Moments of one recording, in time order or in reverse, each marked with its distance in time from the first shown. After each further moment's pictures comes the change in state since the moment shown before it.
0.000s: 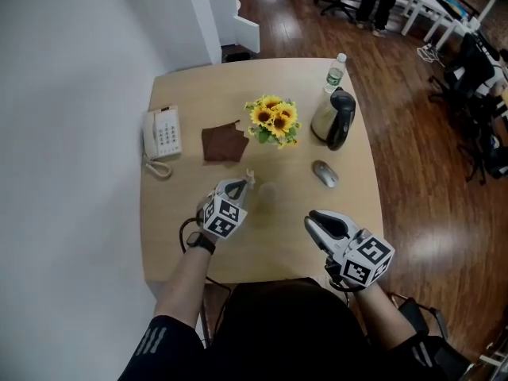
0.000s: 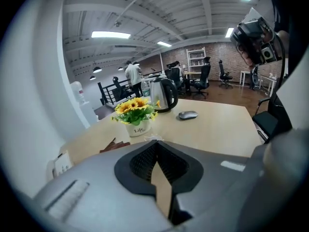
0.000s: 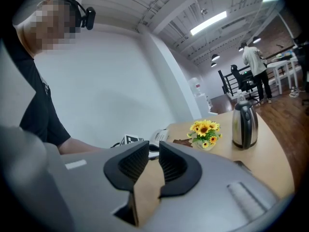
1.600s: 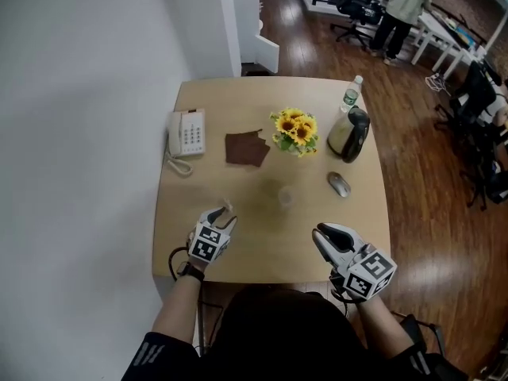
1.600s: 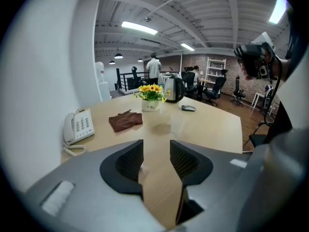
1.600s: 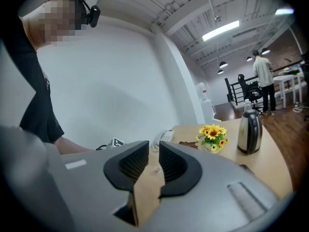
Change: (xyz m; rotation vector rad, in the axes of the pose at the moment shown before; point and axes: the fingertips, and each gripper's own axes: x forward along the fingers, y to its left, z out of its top) left arm -0.112 -0.006 -0.109 -0.285 0.038 0.038; right arm -0.003 0.066 -0.012 -0.118 -0.019 0.003
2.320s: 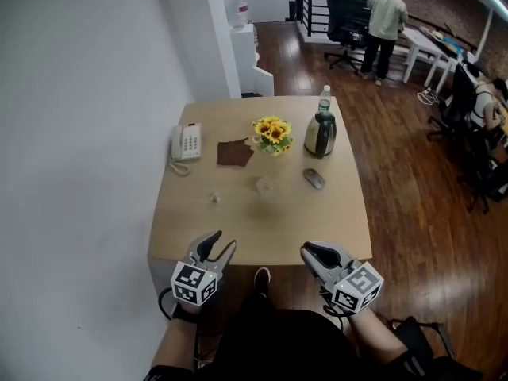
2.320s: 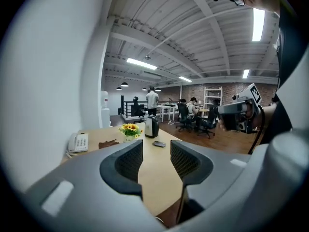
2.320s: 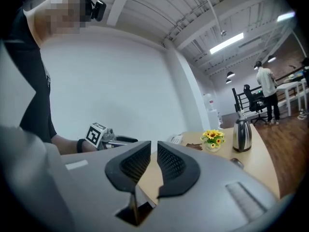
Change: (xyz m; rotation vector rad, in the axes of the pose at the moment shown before) left arm -0.193 -0.212 0.078 -0.077 -0.382 0.037; right arm -0.173 0.078 -0.036 -0.087 -0.100 0.086
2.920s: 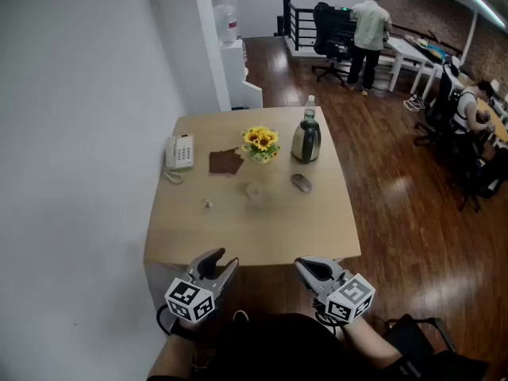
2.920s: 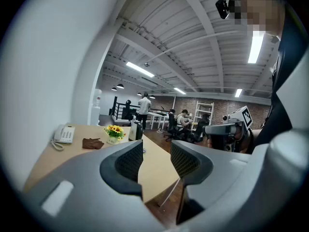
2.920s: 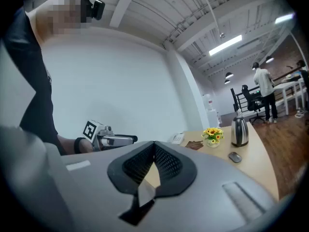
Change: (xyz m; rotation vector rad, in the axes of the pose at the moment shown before) left arm -0.054 -0.070 0.014 -0.125 -0.085 -0.119; right arm -0.044 0.050 -0.017 0.027 -0.006 0.001
